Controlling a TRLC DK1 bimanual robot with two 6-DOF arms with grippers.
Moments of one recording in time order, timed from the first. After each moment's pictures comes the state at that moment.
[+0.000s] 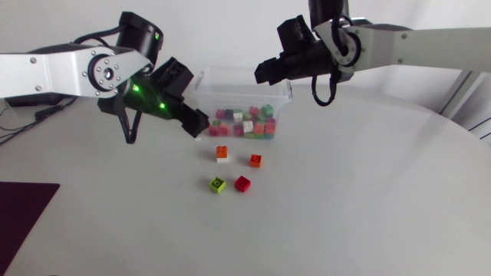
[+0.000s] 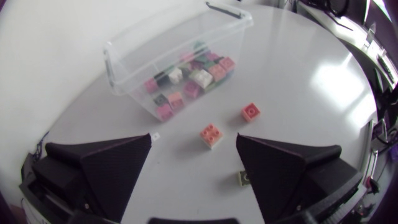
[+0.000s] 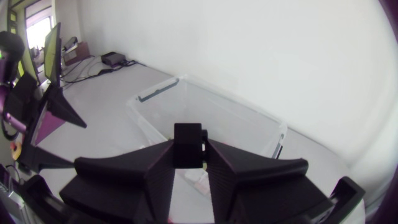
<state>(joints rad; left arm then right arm) -0.37 1.67 1.26 -0.43 0.11 0.36 0.38 1.88 1.54 -0.16 -0.22 -0.13</state>
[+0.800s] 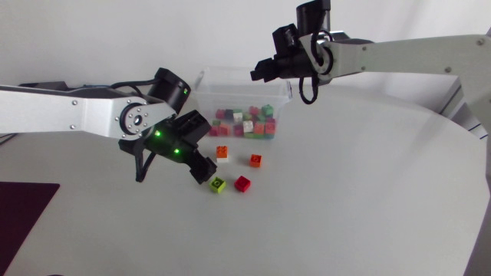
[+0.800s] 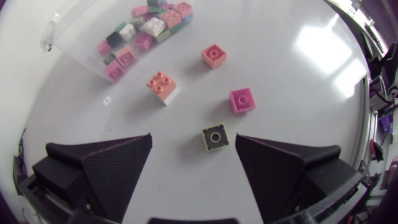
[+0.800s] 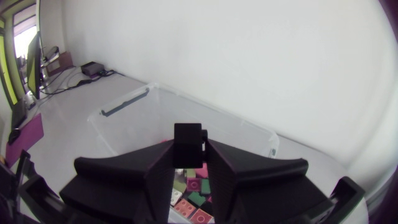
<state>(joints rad) -0.46 1.71 1.10 -0.44 0.11 0.39 0.35 2.07 1.67 -0.03 -0.15 -0.10</state>
